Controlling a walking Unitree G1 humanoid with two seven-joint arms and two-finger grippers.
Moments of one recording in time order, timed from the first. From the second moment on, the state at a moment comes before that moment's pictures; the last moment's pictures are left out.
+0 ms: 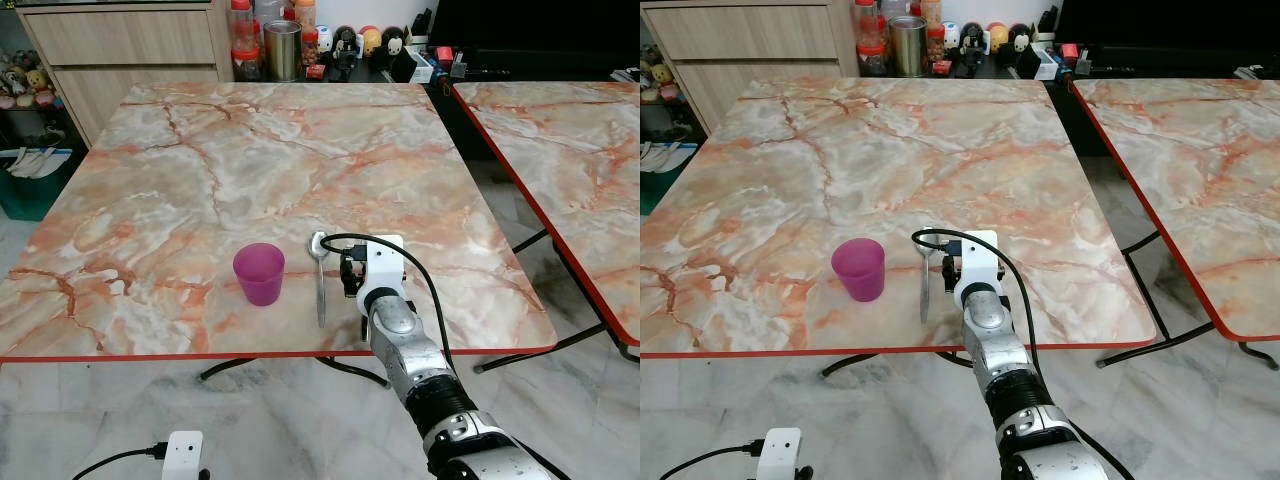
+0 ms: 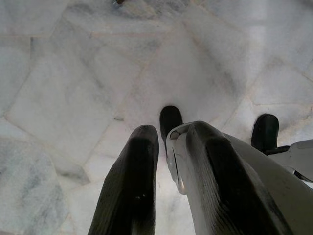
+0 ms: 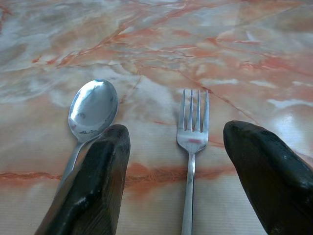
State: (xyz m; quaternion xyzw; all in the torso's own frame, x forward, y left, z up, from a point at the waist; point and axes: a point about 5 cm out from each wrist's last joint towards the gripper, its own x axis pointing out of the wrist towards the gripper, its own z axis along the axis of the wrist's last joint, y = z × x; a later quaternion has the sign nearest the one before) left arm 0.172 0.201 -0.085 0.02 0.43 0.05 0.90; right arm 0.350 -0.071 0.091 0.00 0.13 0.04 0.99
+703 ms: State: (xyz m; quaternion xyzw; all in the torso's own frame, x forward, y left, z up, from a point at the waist) left arm 0.171 0.198 -0.086 0.02 0.44 0.04 0.90; right arm 0.351 -0.078 0.075 -0.01 0.18 0.03 0.98
